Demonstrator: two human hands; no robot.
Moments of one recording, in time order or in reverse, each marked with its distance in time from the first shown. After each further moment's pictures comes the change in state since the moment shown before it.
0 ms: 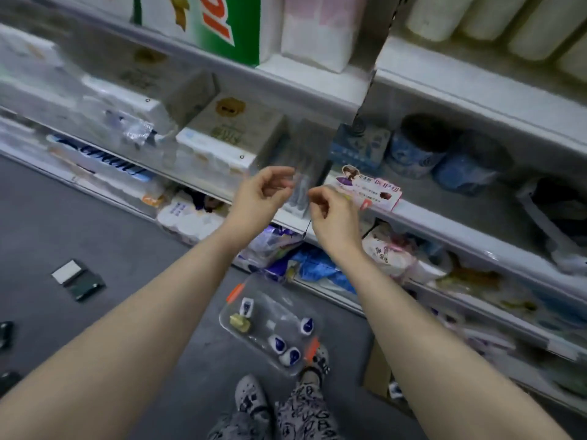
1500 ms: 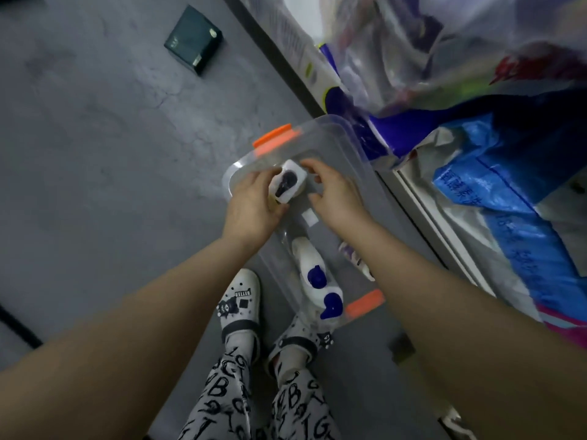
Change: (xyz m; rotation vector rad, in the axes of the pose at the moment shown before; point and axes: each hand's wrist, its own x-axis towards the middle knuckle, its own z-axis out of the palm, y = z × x) left_hand -0.116 -0.654 0.081 0.436 0.218 -0.682; right_hand -0.082 0.403 0.466 -0.185 -1.002 0.109
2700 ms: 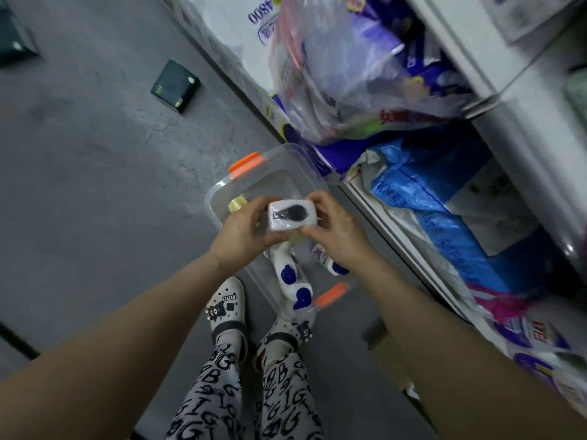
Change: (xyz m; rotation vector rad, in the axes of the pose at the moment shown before) left_hand -0.049 0.076 -0.043 -0.196 -0.282 0.085; right_hand -0.097 -0.006 -0.079 0.287 -0.030 0.029
